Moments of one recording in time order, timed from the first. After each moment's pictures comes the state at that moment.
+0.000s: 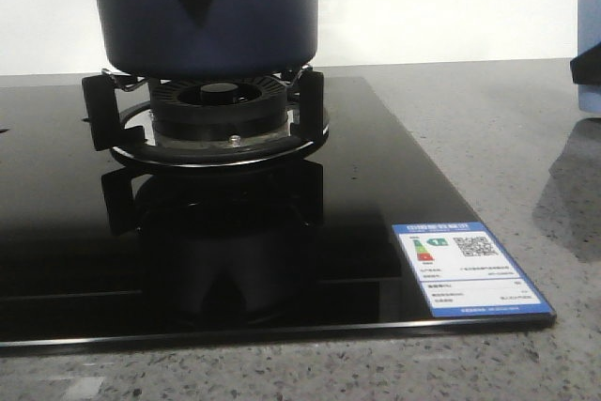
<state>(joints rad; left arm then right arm) -0.36 1.09 -1.08 -0.43 0.07 0.38 -0.32 1.54 -0.71 -1.12 -0.62 0.74</state>
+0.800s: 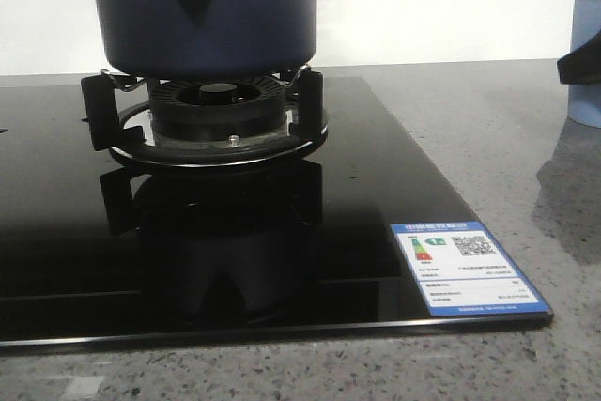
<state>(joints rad) -0.36 1.09 -1.08 -0.43 0.07 0.38 -0.32 1.52 -0.71 -1.13 -0.63 0.74</state>
